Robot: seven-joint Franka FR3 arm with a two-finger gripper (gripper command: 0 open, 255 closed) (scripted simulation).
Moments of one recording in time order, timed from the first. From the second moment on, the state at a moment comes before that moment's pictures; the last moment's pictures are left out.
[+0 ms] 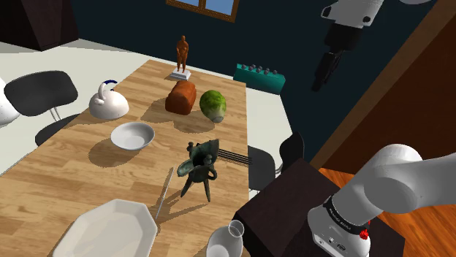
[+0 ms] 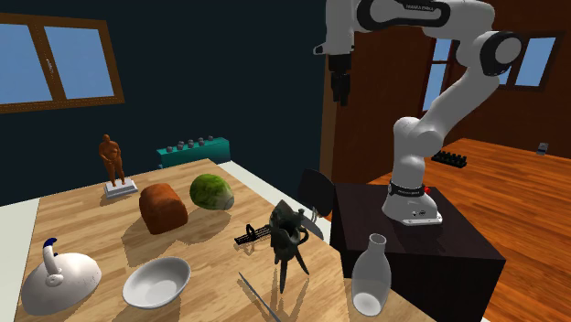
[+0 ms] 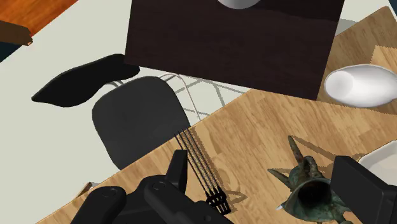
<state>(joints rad) 0.01 -0.76 0.06 -2.28 0.01 1.43 -0.11</state>
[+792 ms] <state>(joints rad) 0.08 -0.76 0.13 -2.58 0.12 1.81 -0.08</state>
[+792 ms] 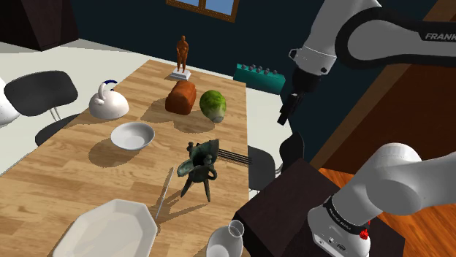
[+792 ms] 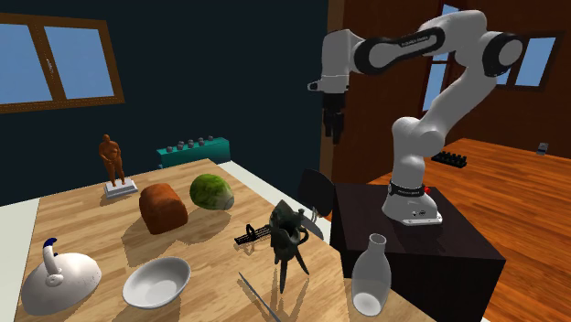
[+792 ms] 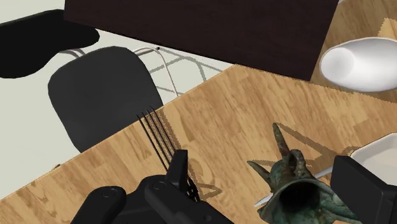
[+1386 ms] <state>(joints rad) 0.14 -0.56 0.23 -2.72 0.22 2.21 -0.05</state>
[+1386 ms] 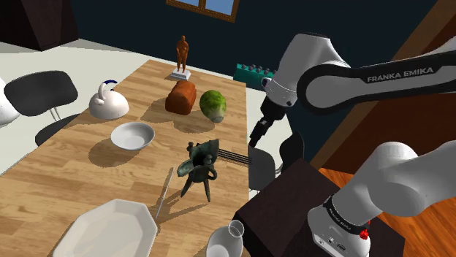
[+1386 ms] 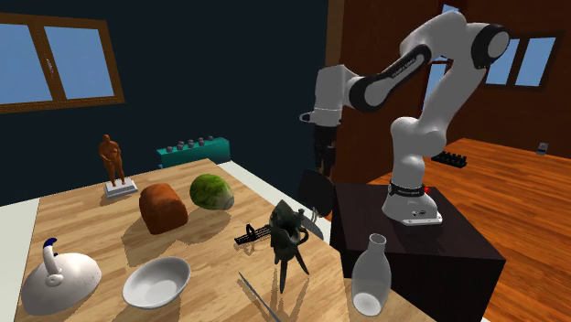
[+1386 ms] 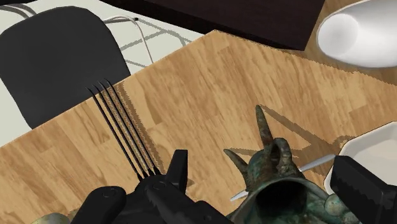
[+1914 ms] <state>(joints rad) 0.19 -0.27 0.31 -2.74 0.28 2.60 -0.05</state>
